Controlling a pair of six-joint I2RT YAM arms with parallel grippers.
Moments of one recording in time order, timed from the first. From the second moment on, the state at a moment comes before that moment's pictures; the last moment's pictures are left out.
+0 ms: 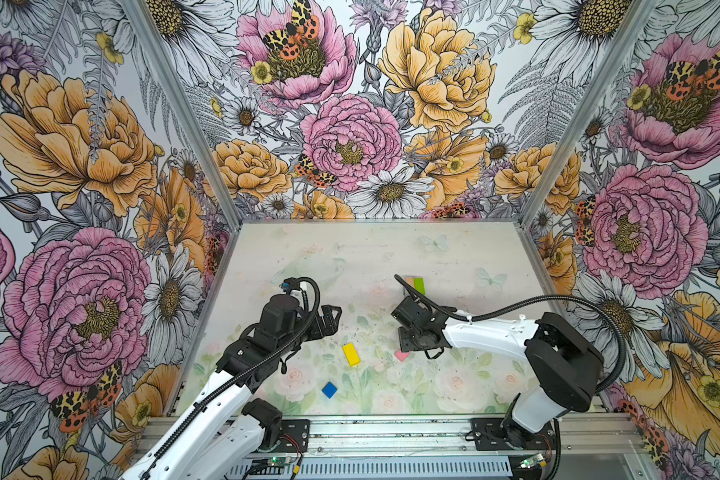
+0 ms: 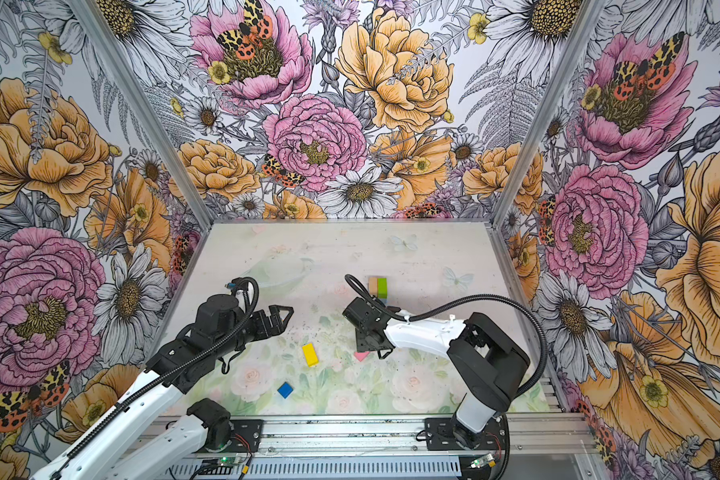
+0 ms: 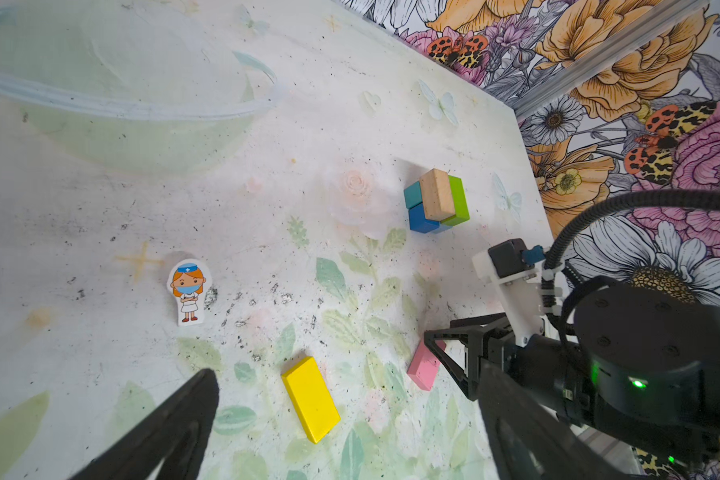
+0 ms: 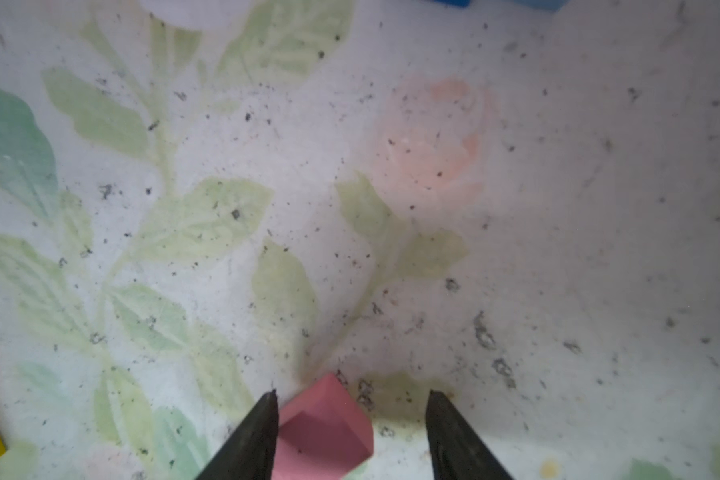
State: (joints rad) left arm -0.49 0.76 0.68 -0.53 0.06 -0.65; right arm 0.85 1.61 0.91 -0.58 0.15 0.70
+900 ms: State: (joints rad) left arm -0.81 1.42 1.19 -0.46 0.17 -0.48; right arm 0.76 1.21 0.74 -0.61 0.08 0.58
